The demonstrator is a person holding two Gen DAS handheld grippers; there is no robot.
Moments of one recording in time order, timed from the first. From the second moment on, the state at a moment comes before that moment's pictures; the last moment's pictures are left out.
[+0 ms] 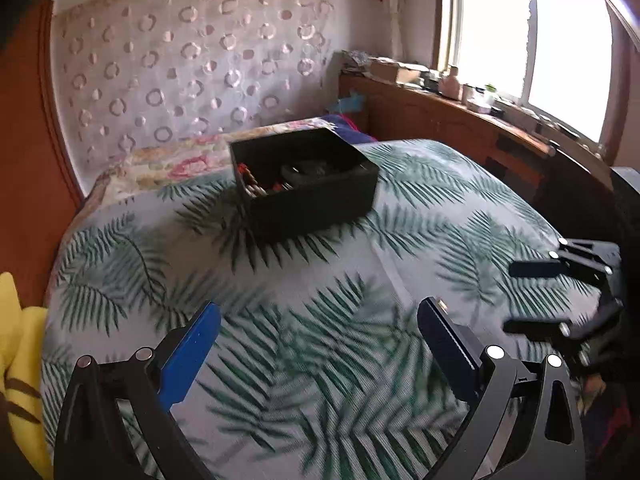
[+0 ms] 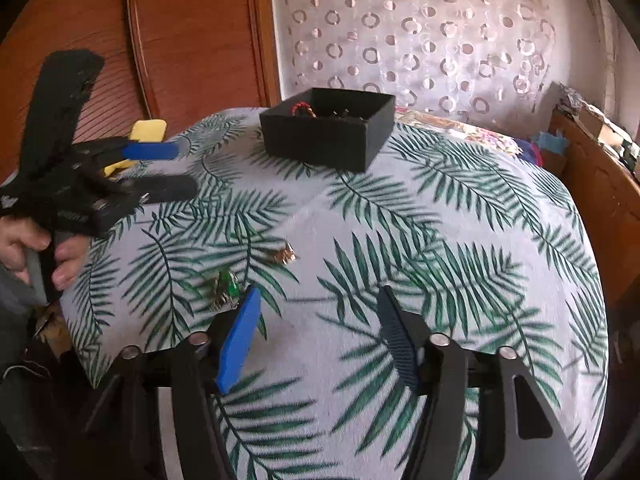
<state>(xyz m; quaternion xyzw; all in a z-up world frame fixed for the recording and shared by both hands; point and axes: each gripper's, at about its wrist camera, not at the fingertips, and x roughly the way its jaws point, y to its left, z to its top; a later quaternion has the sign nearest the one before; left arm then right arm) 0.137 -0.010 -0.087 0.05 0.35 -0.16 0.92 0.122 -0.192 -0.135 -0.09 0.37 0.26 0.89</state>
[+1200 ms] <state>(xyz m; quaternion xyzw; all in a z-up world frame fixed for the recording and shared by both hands) 0.103 -0.063 -0.118 0.07 0.39 -0.23 0.89 0.128 -0.194 -0.143 -0.08 0.38 0.25 0.89</state>
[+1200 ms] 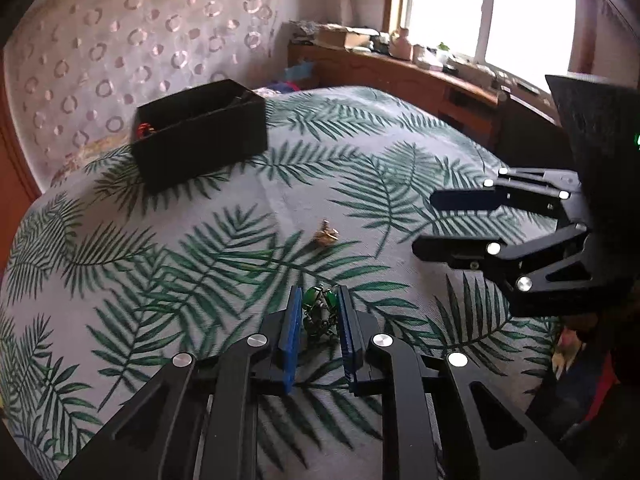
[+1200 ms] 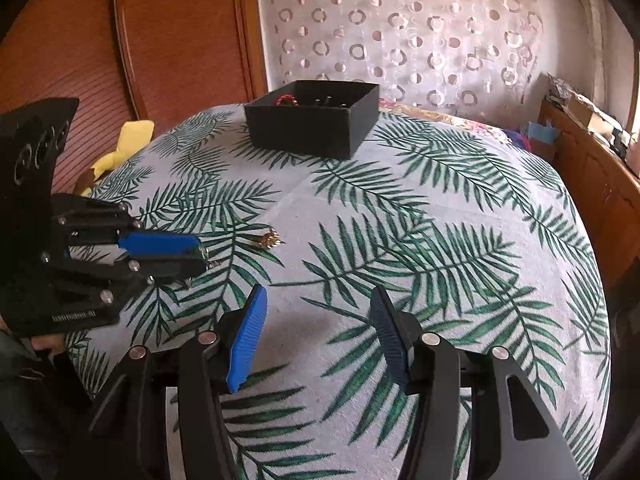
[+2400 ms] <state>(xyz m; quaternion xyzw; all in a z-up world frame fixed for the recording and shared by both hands) 0.130 -0.006 -0.077 0.02 0.34 -0.18 0.92 0.185 -0.139 -0.103 -0.15 0.35 0.30 0.88</state>
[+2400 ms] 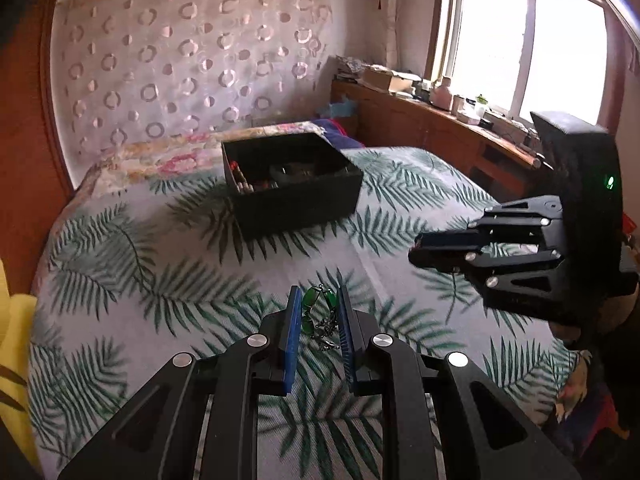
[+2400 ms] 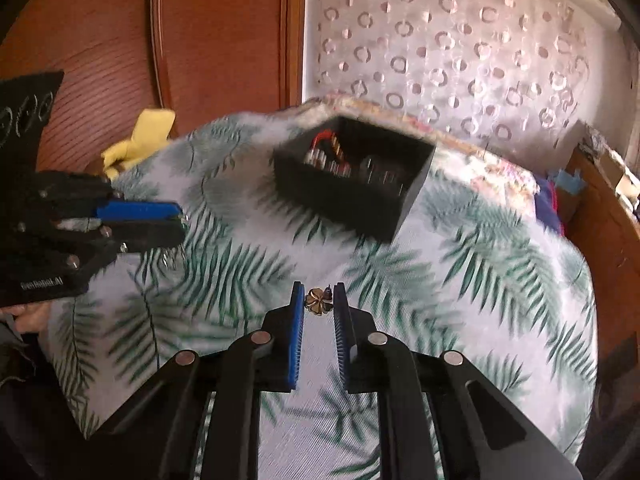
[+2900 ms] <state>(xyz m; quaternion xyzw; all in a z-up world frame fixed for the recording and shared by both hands) 0.203 -0.001 -0.035 0.03 0.31 -0.17 0.94 0.267 -0.123 -0.072 -0.12 0.32 0.30 0.89</state>
